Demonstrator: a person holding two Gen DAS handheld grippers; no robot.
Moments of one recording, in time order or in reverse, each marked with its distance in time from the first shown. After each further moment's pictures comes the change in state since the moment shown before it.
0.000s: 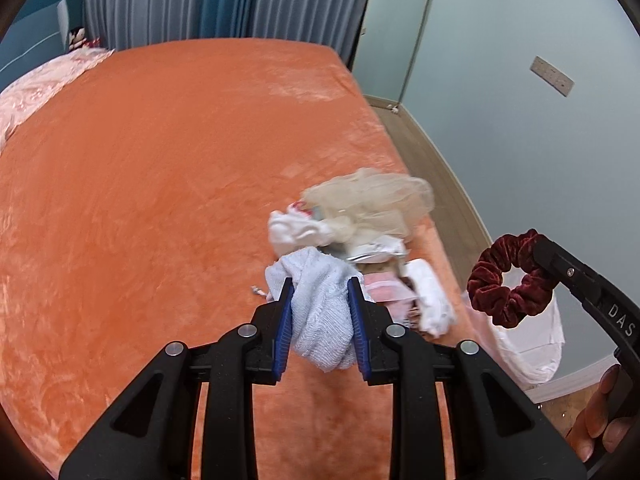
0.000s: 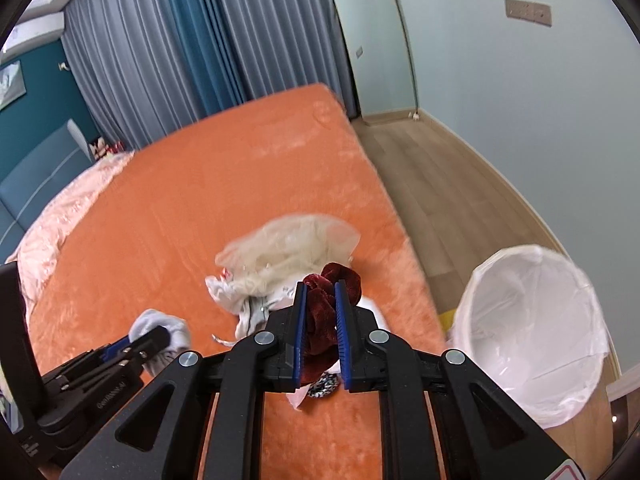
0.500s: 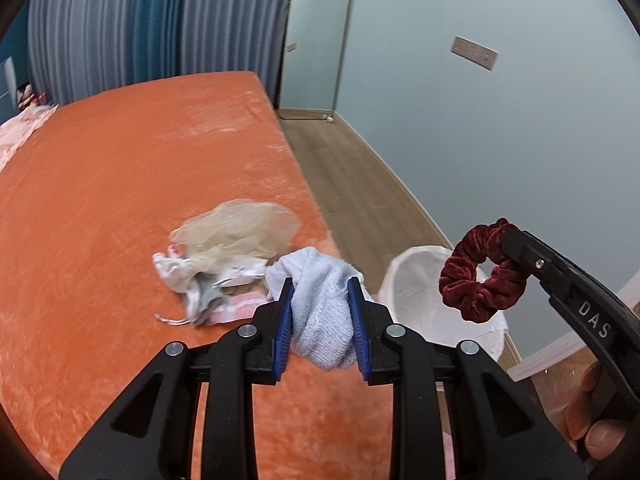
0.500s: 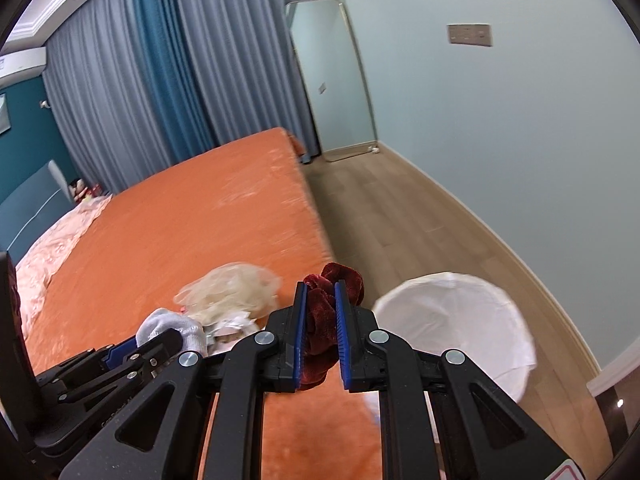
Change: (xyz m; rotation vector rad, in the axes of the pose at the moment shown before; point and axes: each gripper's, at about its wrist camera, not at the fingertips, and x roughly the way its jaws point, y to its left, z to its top) left arm -0.032 -0.136 0.006 0.183 -0.048 -0.120; right arm -0.074 -0.088 0.011 0.067 -0.117 -0.108
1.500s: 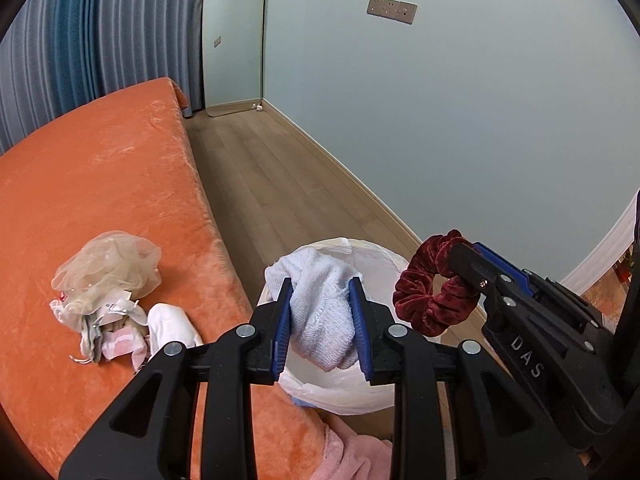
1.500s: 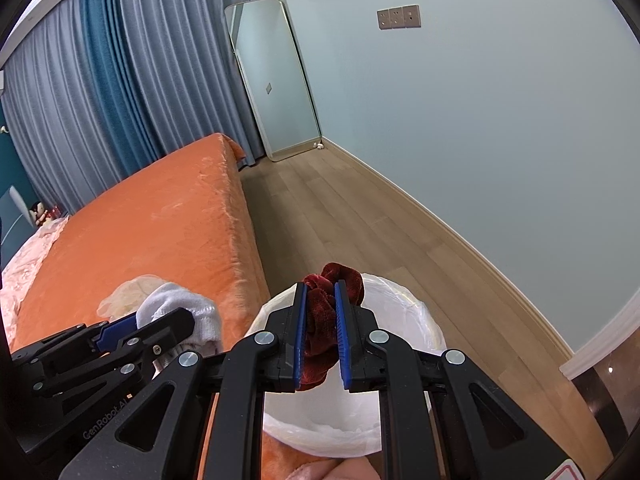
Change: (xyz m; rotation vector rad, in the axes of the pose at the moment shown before) left arm 0.064 -0.141 0.016 0.176 0.071 -0.138; right arm 0.008 -0.104 -0.004 0.087 0.010 -0.122
